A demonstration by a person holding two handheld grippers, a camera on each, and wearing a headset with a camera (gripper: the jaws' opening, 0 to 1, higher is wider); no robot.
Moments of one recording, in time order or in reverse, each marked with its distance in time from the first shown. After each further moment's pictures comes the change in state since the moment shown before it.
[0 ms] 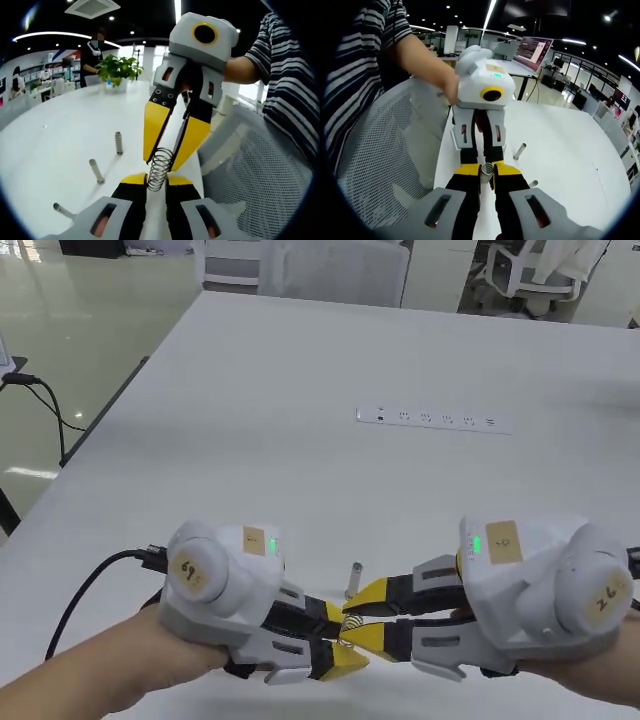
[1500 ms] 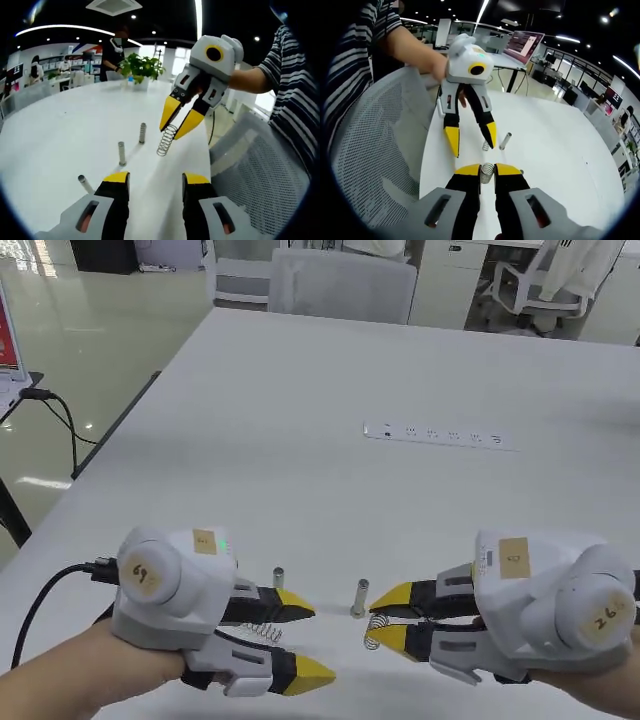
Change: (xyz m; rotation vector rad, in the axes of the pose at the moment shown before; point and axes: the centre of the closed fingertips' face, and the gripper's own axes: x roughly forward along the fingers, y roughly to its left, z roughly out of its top) left arm -0.044 0.027 -0.017 -0.113 -0.003 0.144; right arm -0.007 -0.023 -0.019 -0.005 0.062 -0.095
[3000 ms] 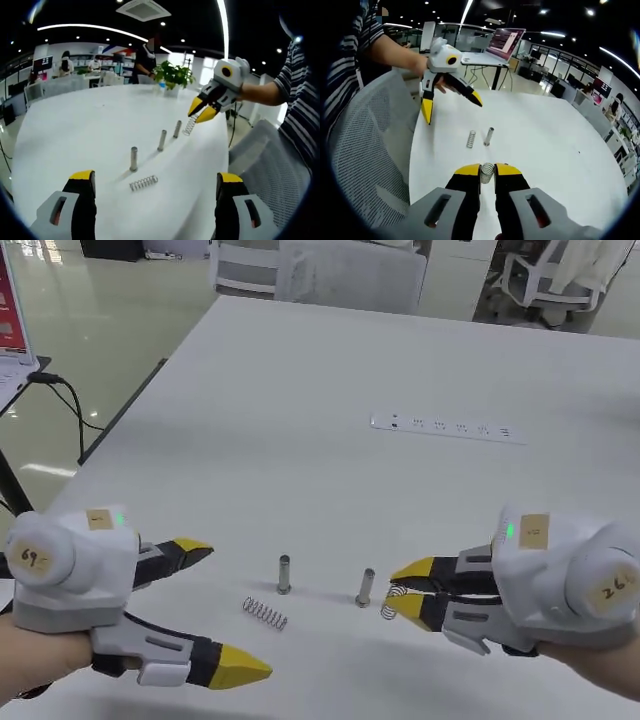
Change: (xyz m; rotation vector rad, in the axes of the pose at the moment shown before) left arm -0.064 0.045 -0.023 -0.116 -0.067 0.221; right arm -0.003 -0.030 -0.012 0.094 -0.003 -0.099
